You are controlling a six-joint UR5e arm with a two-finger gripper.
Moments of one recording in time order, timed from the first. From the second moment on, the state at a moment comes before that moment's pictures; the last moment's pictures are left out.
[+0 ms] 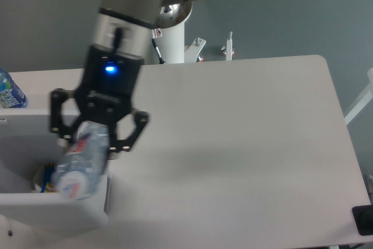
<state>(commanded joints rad) 2.13 -1.85 -1.33 -0.73 1.07 0.10</state>
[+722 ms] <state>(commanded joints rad) 2.06 -1.87 -1.35 -0.73 1.08 0.09</state>
